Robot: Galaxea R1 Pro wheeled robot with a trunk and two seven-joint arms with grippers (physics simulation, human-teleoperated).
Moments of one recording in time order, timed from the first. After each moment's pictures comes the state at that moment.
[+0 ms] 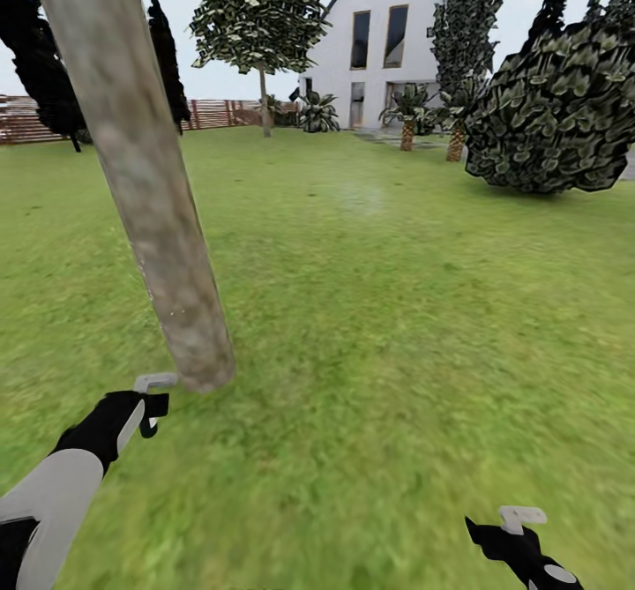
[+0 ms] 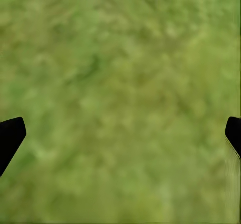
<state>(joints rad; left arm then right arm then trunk) -0.84 0.22 0.14 -0.47 -0.04 0.48 0.02 -0.46 -0.19 -0.45 -0.25 0.29 -0.19 0.21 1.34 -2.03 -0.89</state>
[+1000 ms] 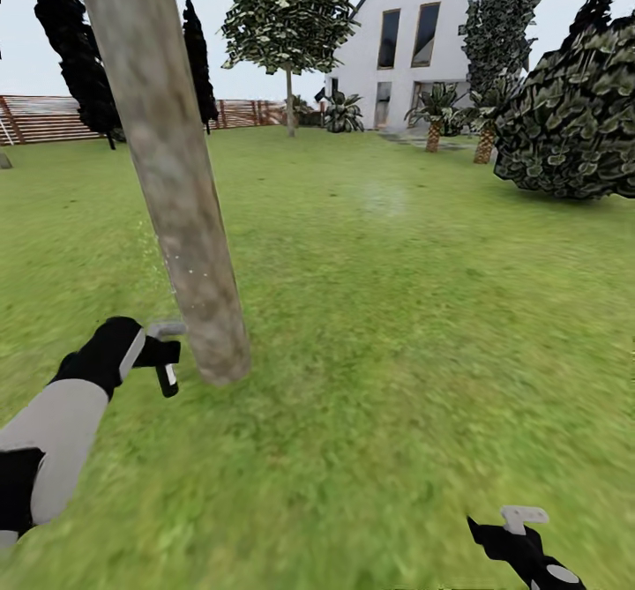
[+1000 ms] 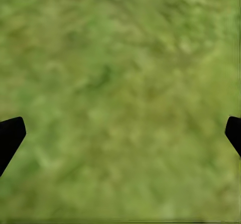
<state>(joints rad) -1.08 0.23 0.07 -0.54 -0.05 0.87 -0.17 -0.46 -0.20 -0.45 -0.25 0.29 -0.19 0.21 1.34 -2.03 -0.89</state>
